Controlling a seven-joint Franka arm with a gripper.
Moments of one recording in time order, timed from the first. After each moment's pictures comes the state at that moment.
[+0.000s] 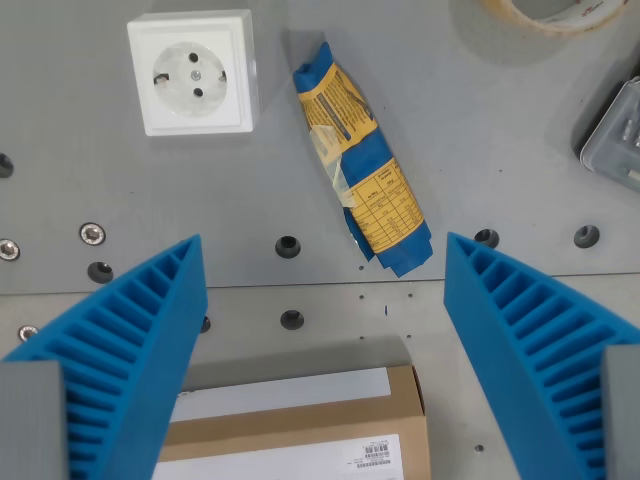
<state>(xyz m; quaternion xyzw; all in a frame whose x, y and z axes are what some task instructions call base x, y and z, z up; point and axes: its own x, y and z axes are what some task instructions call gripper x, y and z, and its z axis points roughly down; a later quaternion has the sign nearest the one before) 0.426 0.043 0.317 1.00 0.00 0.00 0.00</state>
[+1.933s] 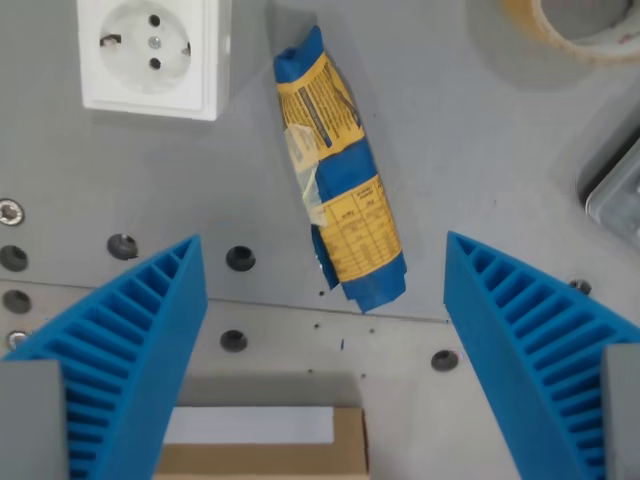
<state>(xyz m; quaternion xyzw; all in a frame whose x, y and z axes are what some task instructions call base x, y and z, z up) 0.419 0.029 0.254 1.00 0.08 -0.01 0.01</state>
